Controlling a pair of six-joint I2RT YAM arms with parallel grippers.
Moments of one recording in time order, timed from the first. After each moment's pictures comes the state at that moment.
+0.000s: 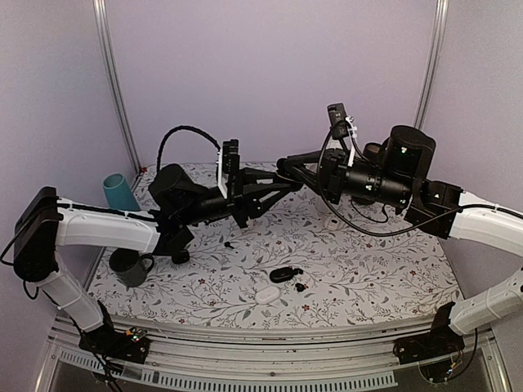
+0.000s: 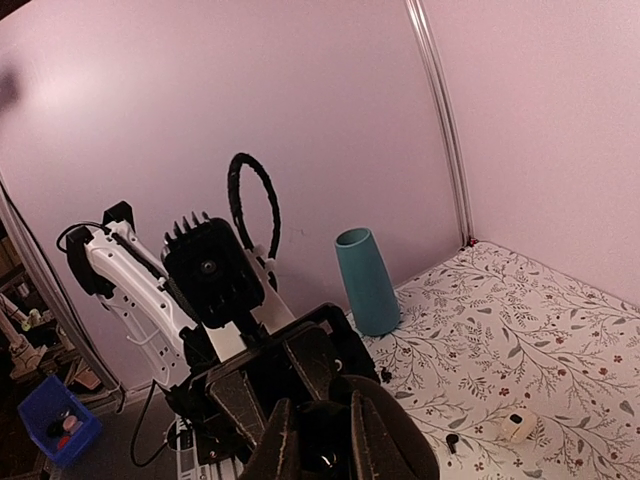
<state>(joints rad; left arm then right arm) -0.92 1.59 0.93 1.08 0.56 -0.16 0.93 1.24 1.09 0.18 -0.26 0.30</state>
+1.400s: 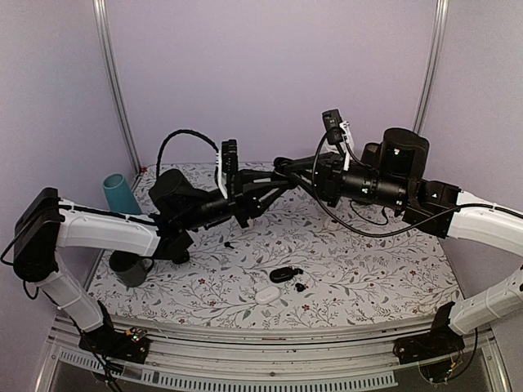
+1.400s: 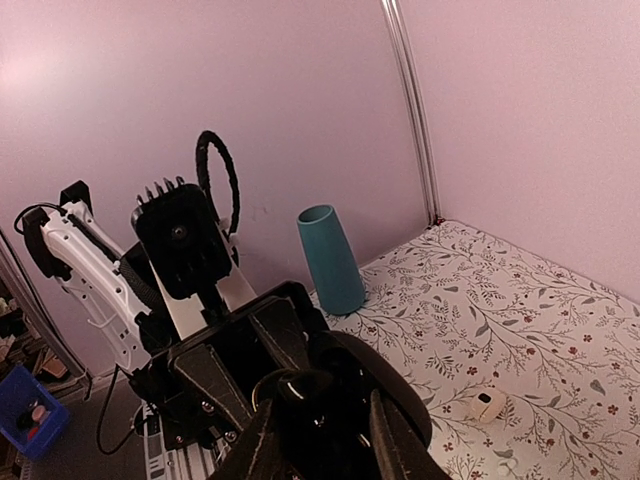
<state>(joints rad) -0.92 1.59 0.89 1.10 0.44 -0.20 0.94 1.25 1.09 0.11 -0.22 0.25</state>
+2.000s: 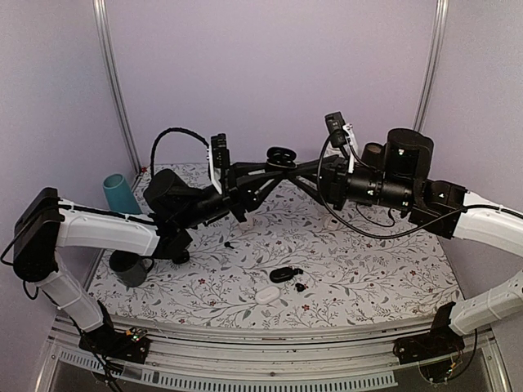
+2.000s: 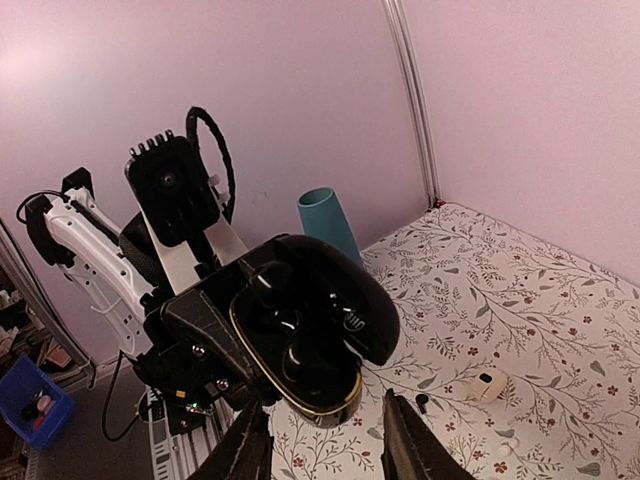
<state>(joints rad) -0.91 1.59 0.88 1.18 0.42 -0.22 0.94 1.21 1.09 0.05 -0.22 0.26</state>
